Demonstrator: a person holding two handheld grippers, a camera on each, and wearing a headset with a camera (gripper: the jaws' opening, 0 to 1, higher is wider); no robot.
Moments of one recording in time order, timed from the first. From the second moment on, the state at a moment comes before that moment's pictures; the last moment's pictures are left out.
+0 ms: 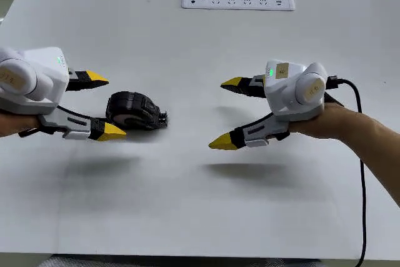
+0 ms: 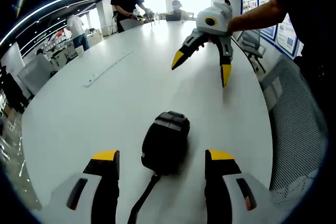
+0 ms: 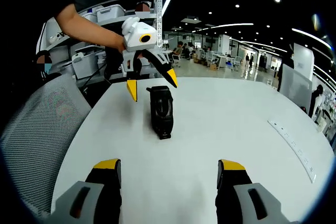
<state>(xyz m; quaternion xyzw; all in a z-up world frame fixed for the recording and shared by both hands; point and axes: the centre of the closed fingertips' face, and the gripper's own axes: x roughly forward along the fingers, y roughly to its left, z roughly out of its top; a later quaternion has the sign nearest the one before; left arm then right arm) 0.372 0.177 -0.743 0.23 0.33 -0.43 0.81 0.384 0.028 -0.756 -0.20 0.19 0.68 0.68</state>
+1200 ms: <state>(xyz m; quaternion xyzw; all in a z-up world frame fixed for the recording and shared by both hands) 0.376 0.173 -0.760 0.28 0.36 -0.49 0.74 0.381 0.094 -0.779 -0.22 0.19 0.72 0.63</state>
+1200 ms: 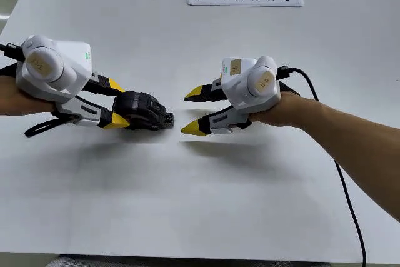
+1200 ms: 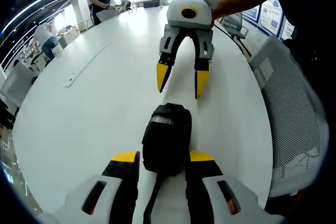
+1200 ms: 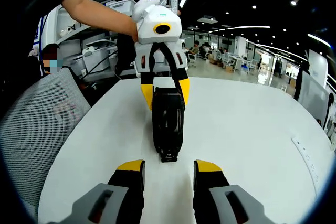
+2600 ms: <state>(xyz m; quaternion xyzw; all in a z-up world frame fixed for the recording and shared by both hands) 0.377 0.173 -0.765 0.28 0.36 -0.50 0.74 0.379 0.121 -0.804 -0.26 0.20 0.73 0.60</state>
